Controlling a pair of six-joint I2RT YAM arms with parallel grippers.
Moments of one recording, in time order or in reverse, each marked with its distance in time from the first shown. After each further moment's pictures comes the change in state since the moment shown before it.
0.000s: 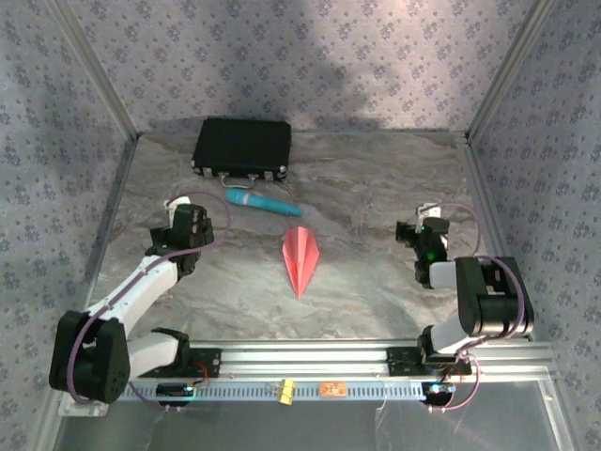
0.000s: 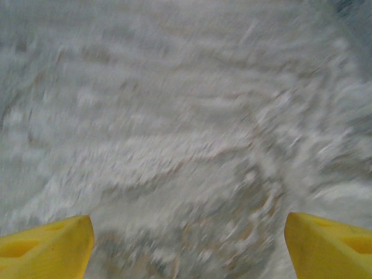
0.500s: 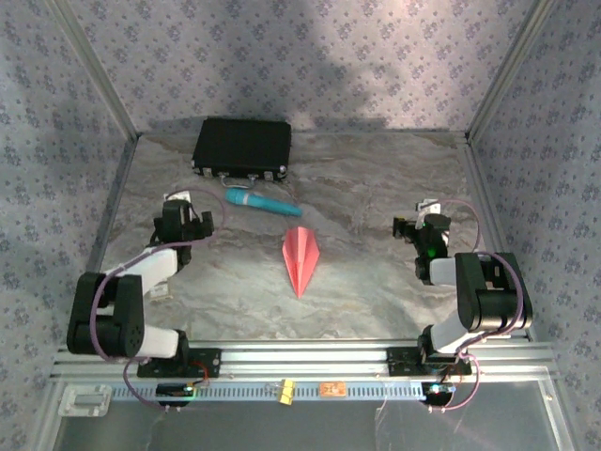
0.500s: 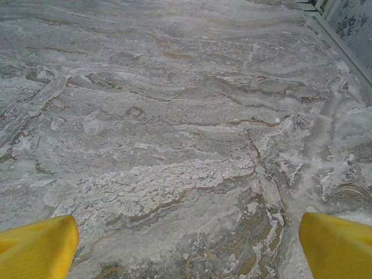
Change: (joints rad) left arm 0.184 0.241 -0.062 0.458 0.323 0.168; right arm -0.023 0.012 0.035 0.030 -0.028 0.002
